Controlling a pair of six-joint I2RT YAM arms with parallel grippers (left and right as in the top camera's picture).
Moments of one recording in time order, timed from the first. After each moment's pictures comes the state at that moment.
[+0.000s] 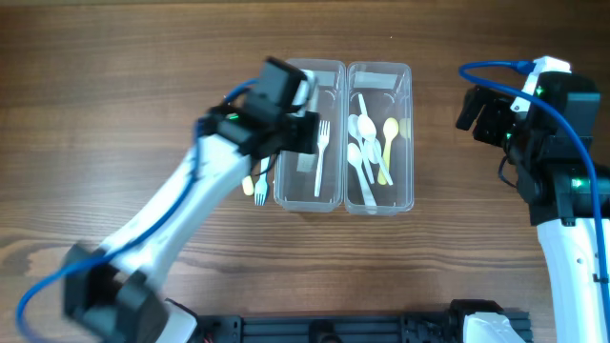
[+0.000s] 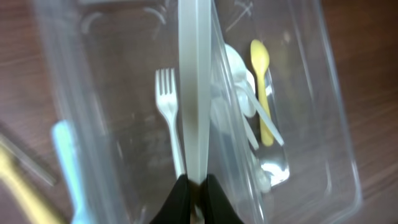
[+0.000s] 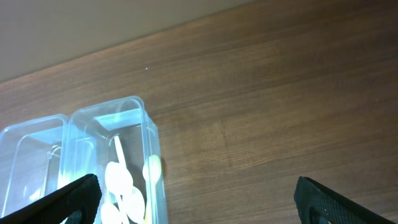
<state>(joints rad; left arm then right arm) -0.55 1.65 1.37 -0.72 0.15 -0.27 -0.04 1.14 1.19 -0.75 0.07 0.24</state>
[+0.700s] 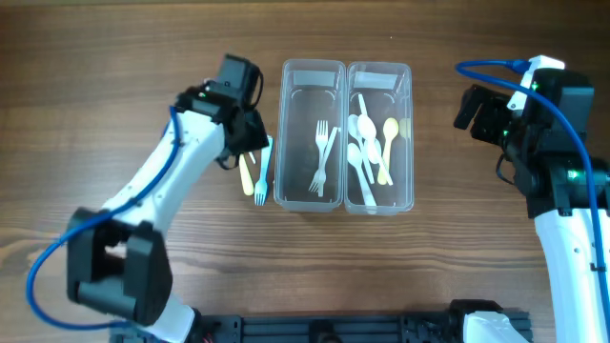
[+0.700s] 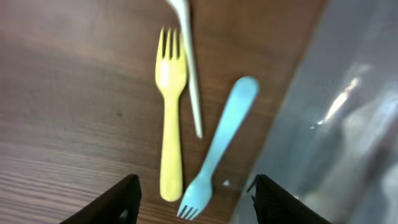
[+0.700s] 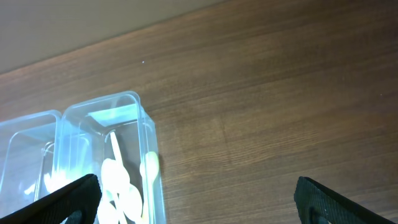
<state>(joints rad) -0.33 1.74 1.31 -0.91 -0.06 -0.55 -0.04 1.18 1.19 -0.75 0.07 0.24</state>
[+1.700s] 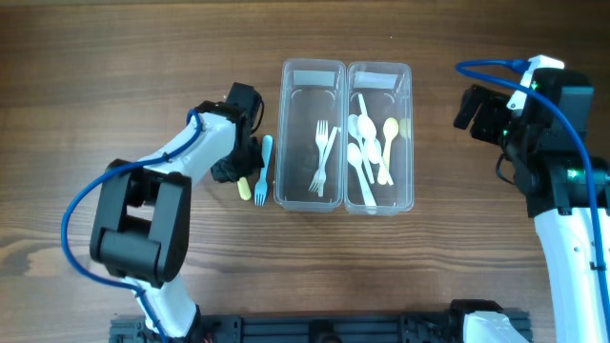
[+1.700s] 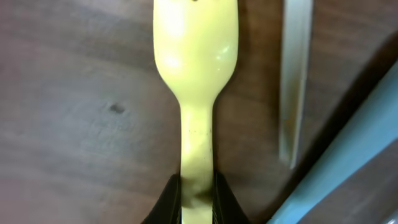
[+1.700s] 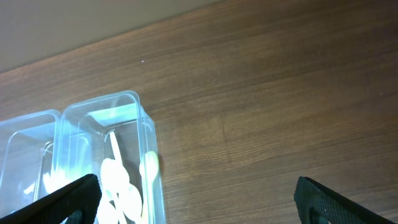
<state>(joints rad) -0.29 1.92 1.21 -0.87 -0.06 -0.51 -0.04 1.18 1.19 -0.75 0.07 0.24</state>
